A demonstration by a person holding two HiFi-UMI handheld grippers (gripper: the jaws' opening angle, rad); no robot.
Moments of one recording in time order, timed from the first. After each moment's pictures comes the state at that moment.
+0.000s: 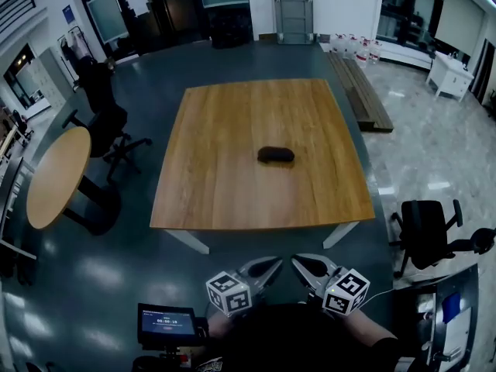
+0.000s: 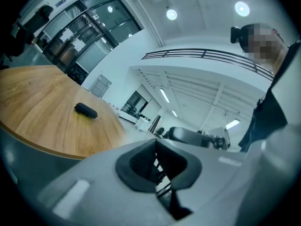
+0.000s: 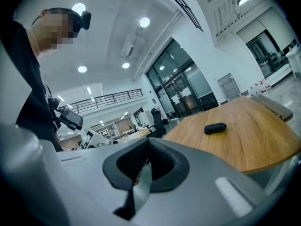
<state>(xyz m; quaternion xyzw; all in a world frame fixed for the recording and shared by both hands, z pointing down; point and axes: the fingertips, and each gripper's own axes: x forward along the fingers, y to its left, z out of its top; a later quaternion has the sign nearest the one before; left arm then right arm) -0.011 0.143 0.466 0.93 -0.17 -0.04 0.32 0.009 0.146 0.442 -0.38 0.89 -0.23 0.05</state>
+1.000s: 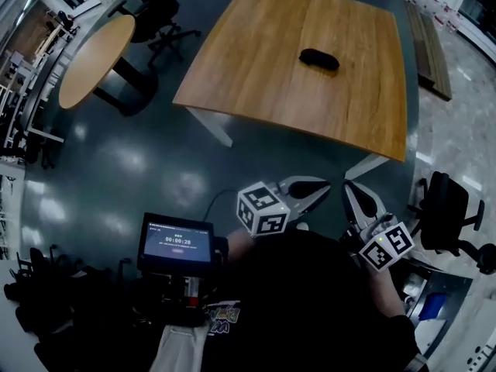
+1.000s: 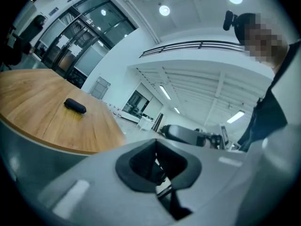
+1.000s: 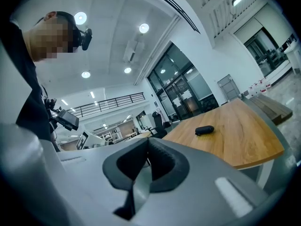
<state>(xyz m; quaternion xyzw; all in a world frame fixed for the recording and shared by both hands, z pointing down) 0.074 0.199 0.447 0.94 -0.20 -0.02 0.29 0.103 0.193 0.417 -0.38 0.90 -0.21 0.08</state>
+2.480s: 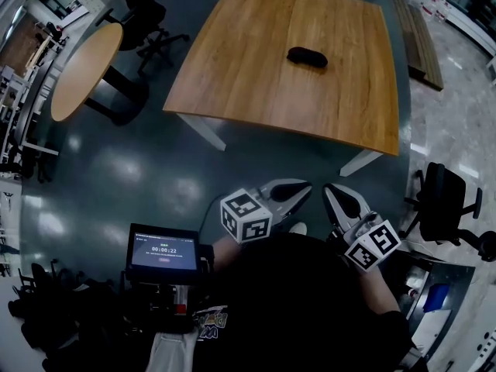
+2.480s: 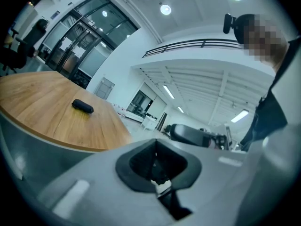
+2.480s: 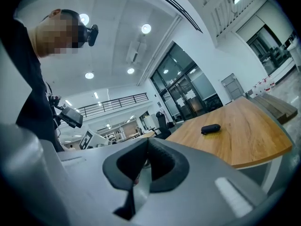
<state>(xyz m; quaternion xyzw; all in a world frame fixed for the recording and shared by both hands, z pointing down) 0.042 0.198 0.452 0.93 -0.22 -0.01 0.29 0.069 0.198 0.419 -0.36 0.90 -0.21 0.08</state>
